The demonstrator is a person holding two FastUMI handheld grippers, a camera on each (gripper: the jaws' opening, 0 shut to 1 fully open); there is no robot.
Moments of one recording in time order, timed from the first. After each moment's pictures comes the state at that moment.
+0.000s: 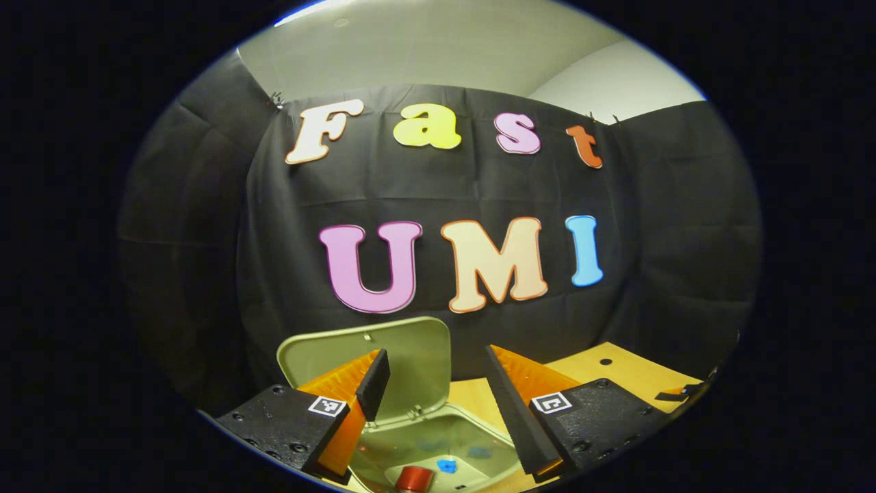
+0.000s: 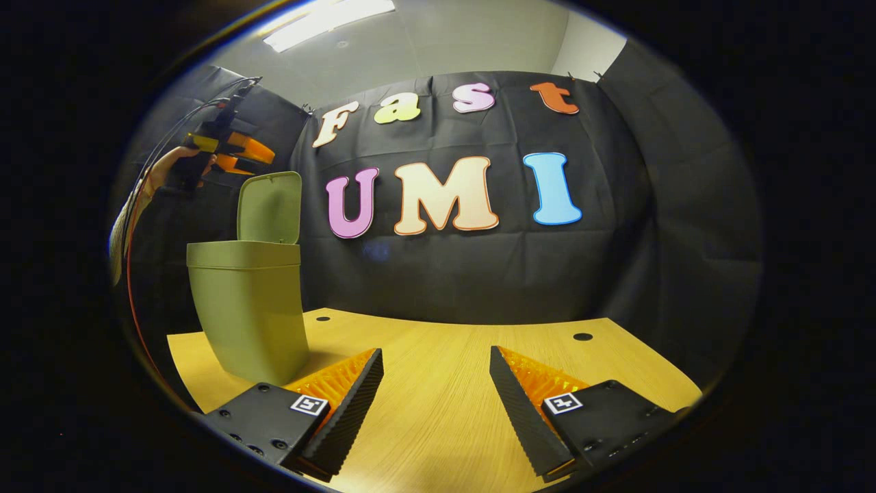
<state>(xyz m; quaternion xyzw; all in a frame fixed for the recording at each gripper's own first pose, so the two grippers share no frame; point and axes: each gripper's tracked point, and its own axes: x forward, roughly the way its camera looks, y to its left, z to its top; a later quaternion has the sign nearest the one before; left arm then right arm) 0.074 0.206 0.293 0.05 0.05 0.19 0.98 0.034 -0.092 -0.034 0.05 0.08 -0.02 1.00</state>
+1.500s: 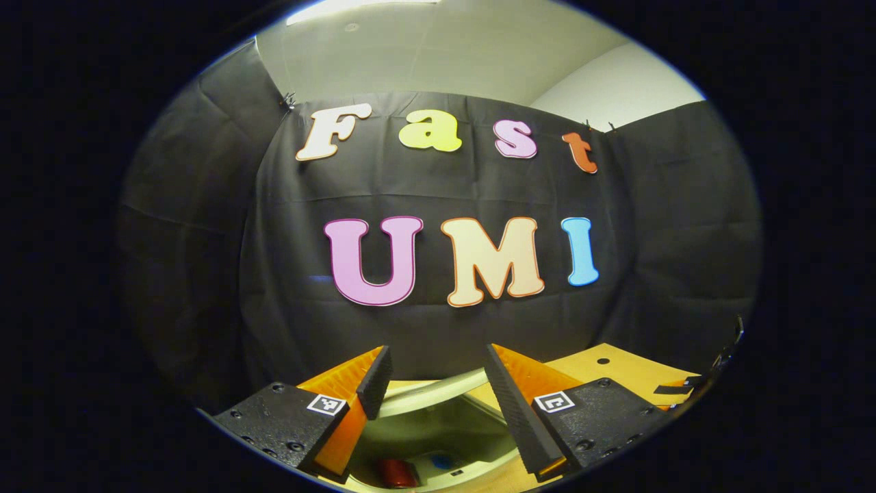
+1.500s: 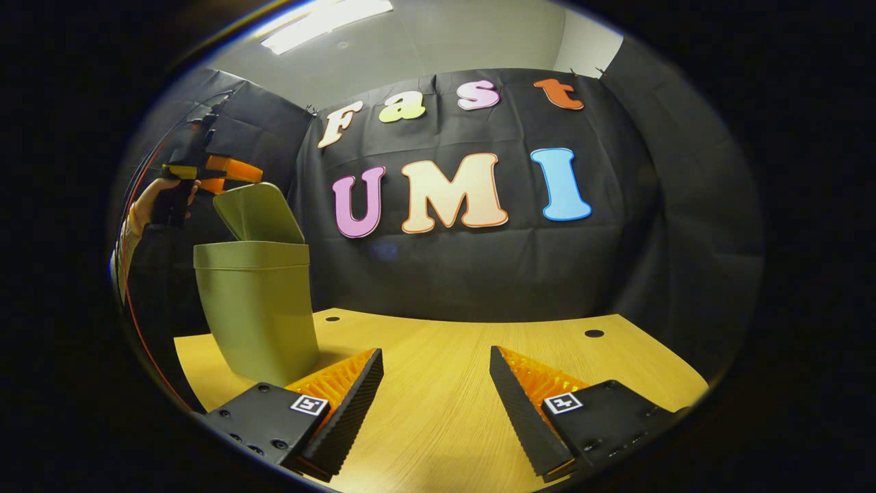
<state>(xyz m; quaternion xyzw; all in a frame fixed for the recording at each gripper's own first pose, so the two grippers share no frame) 0.031 0.174 0.216 0.05 0.02 0.17 0.98 0.039 -0.078 -0.039 0.05 0.08 0.00 1.00</state>
